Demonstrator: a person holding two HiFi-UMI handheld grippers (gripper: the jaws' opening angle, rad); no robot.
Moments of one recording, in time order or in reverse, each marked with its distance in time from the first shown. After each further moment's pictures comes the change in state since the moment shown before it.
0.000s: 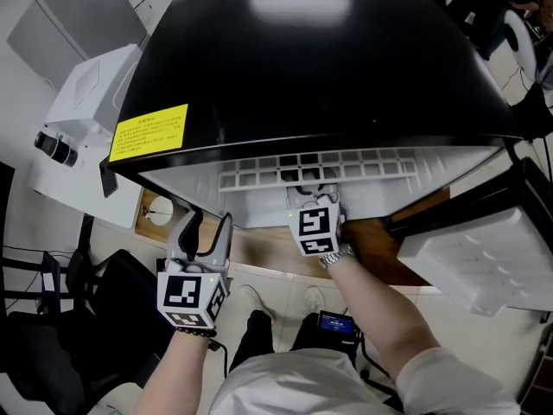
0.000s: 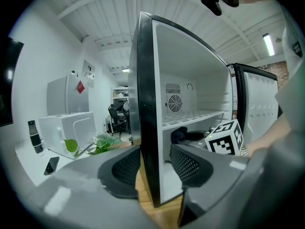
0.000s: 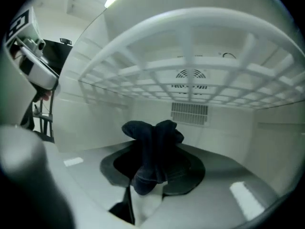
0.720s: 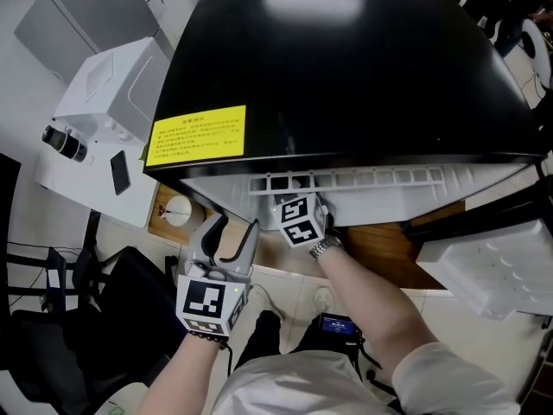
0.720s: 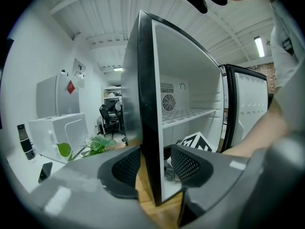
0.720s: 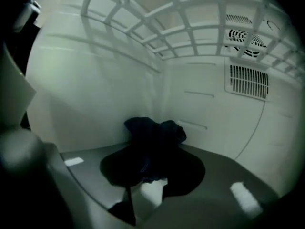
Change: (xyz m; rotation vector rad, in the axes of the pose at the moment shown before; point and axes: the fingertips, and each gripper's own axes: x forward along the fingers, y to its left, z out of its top) left arm -0.002 -0.001 0.001 0.050 0.004 -0.100; right arm 0.069 0.089 -0.048 -0.014 0.212 0.180
